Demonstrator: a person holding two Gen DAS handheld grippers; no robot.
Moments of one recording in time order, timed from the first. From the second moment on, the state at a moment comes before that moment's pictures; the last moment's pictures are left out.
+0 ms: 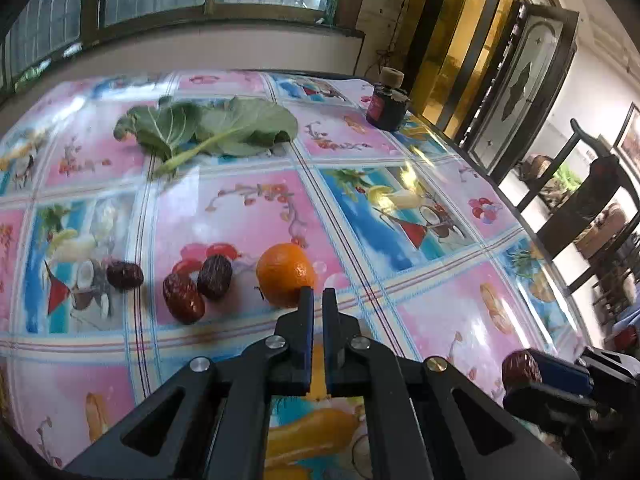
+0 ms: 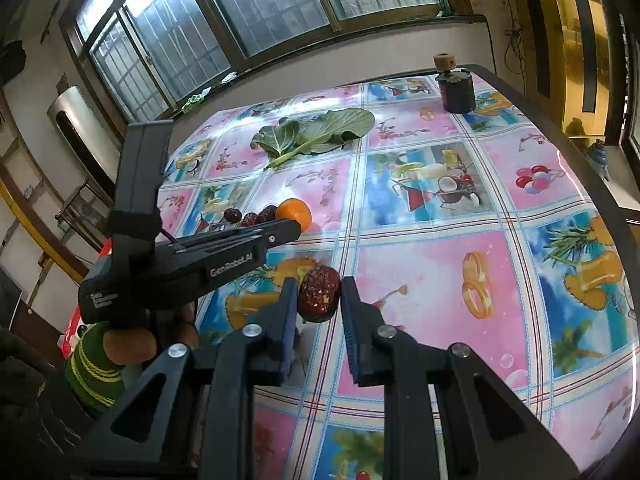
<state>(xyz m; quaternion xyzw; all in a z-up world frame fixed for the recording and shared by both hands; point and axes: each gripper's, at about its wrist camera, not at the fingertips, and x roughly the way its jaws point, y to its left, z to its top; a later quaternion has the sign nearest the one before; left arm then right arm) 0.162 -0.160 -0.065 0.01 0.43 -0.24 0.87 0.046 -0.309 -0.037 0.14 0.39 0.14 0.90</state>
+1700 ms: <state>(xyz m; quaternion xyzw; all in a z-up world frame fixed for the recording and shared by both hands) 0.064 -0.046 -0.007 0.01 0.39 -0.10 0.92 0.031 -0.241 -0.017 0.09 0.39 0.20 0.90</state>
